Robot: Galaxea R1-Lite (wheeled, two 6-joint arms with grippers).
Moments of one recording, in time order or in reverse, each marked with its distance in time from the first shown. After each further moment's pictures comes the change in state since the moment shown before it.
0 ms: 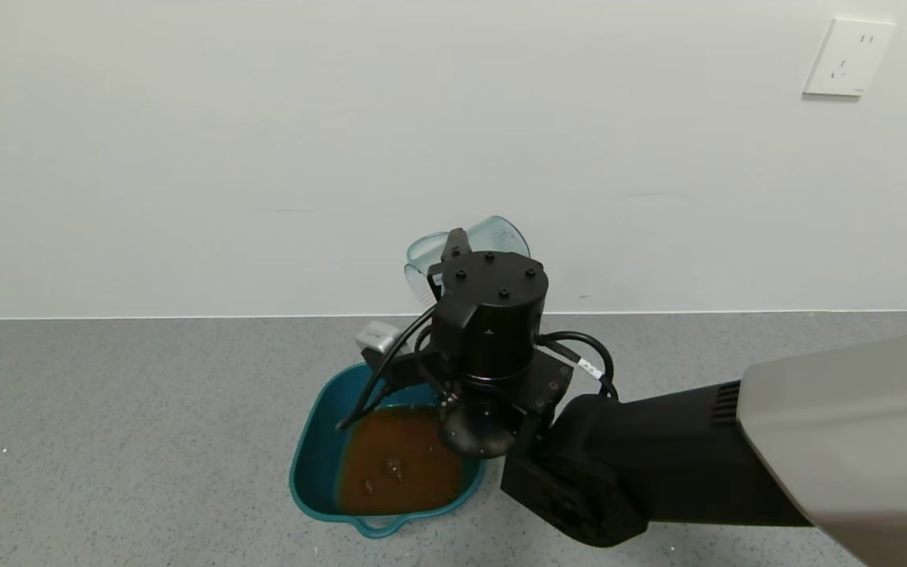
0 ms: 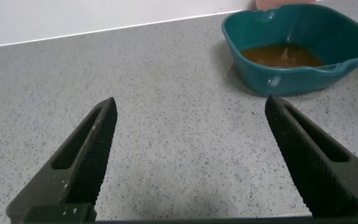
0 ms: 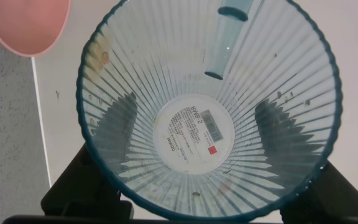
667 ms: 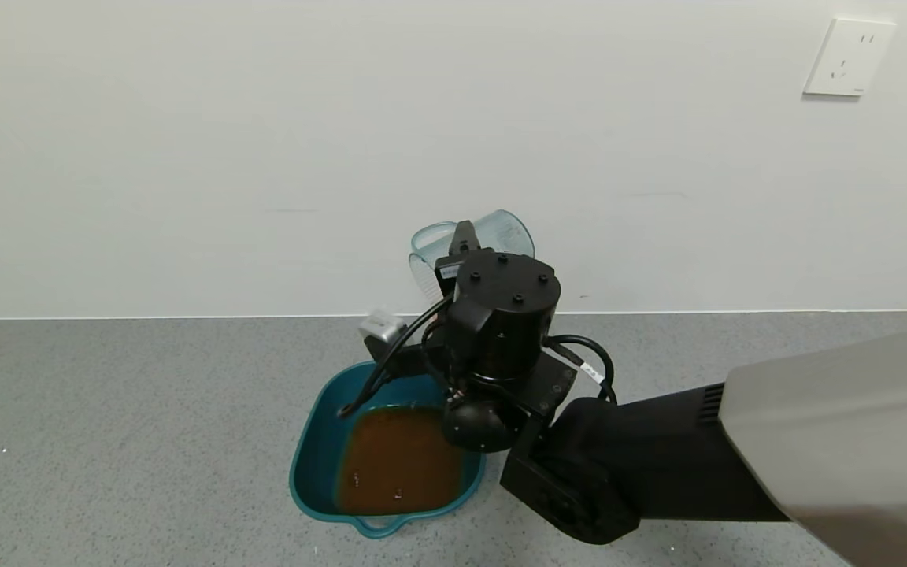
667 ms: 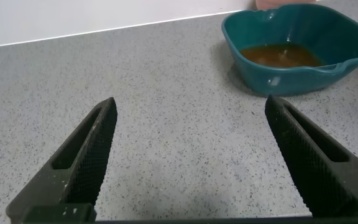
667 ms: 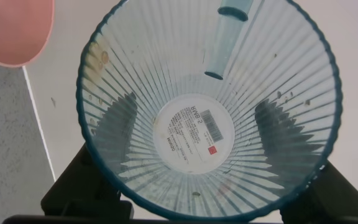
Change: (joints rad) left arm 0.000 0.000 0.000 0.000 0.000 0.000; right arm -0.012 0.021 0.005 -0.119 0.003 0.015
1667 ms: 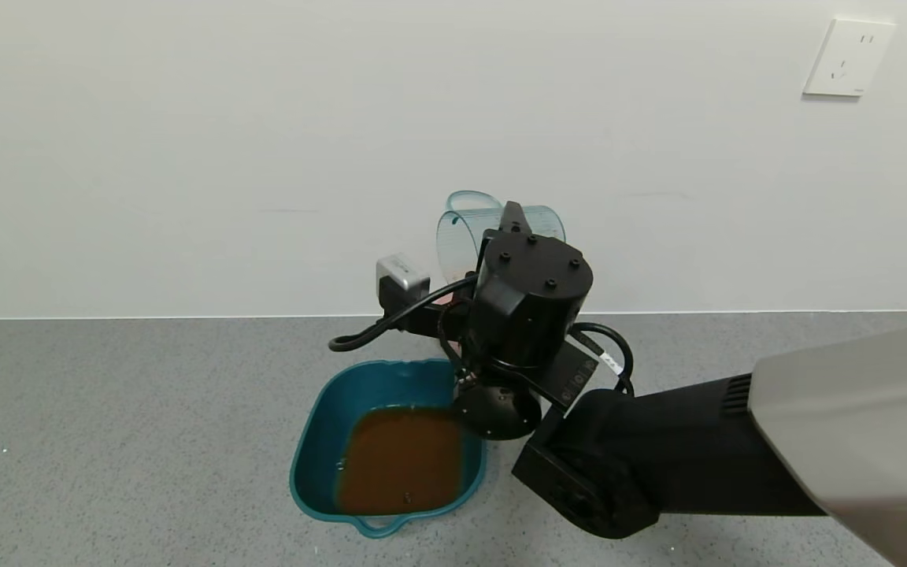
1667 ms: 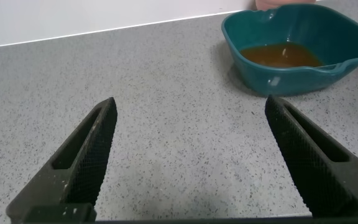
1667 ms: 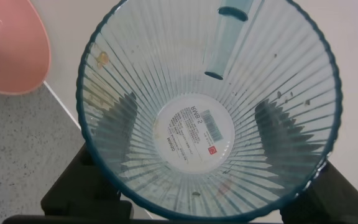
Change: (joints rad) left arm 0.000 0.000 0.000 0.000 0.000 0.000; right arm -0.014 -0.046 0.035 -0.046 -0.102 0.353
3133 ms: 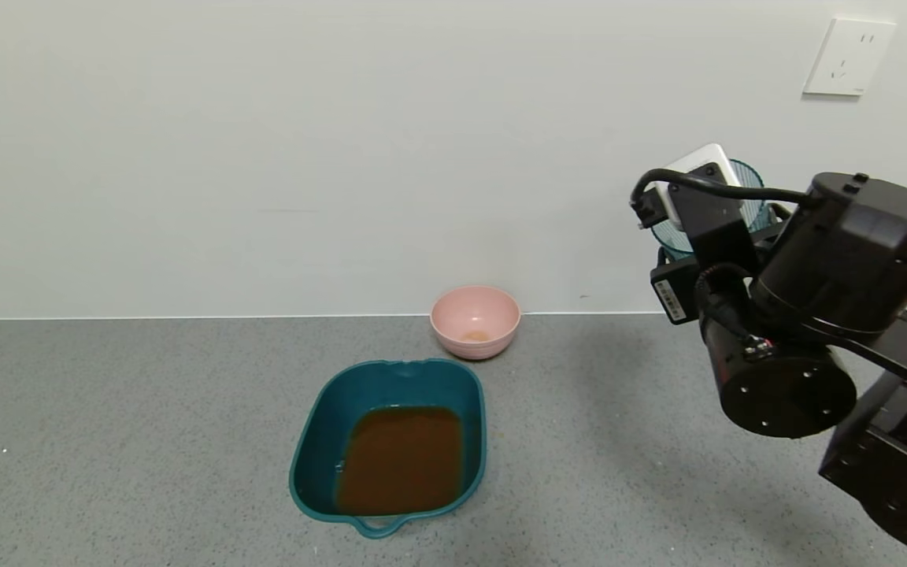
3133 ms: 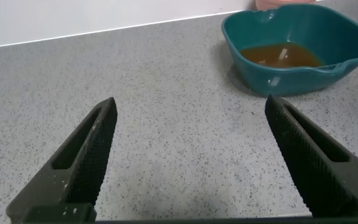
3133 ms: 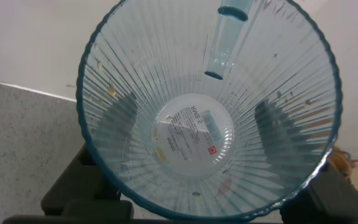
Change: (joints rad) left arm 0.000 0.000 0.000 0.000 0.000 0.000; right arm -0.218 -0.485 0.549 0.078 -0.042 0.898
